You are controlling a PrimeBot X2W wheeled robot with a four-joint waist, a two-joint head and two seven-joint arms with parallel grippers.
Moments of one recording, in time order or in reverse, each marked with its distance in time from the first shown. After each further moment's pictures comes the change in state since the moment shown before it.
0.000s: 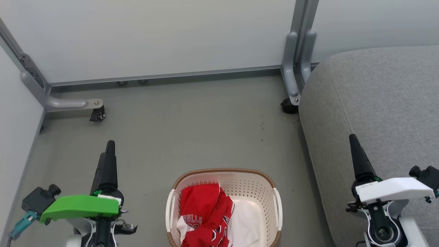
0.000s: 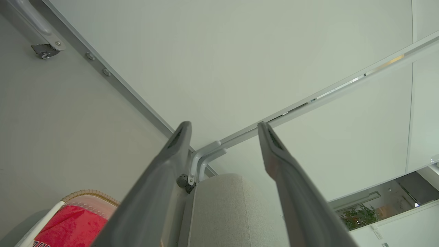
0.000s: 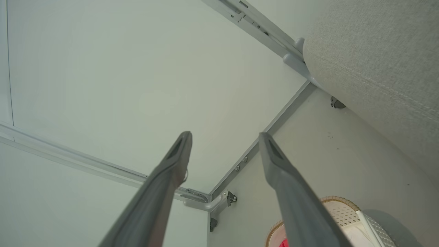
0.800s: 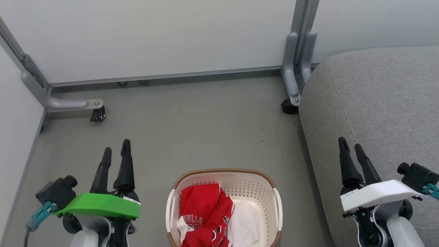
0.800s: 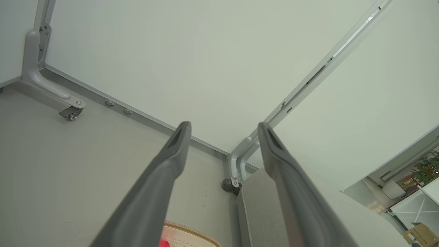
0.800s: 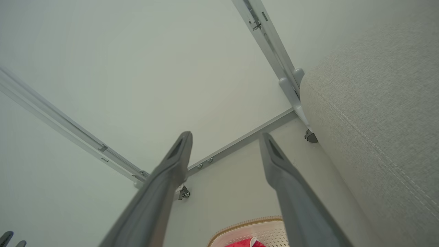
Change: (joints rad) left arm -0.009 0.006 -0.054 0.010 0.397 0.000 -0.077; right arm 0.013 -0.017 0.055 -0.005 -0.357 0.000 -0.076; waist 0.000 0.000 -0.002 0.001
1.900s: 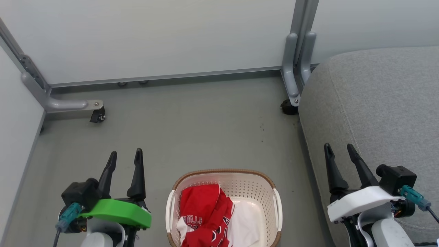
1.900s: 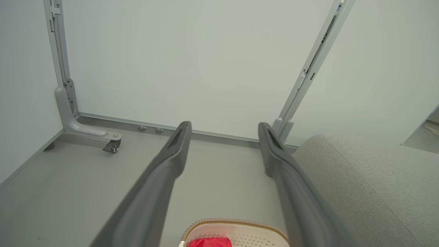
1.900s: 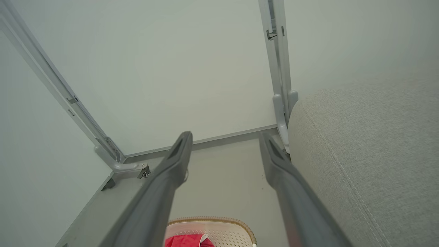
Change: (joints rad) left arm -0.002 -0.002 -0.021 0.078 0.365 -0.001 -0.082; right arm 0.000 -0.003 0.044 0.036 -0.346 0.000 -0.067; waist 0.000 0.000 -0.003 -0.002
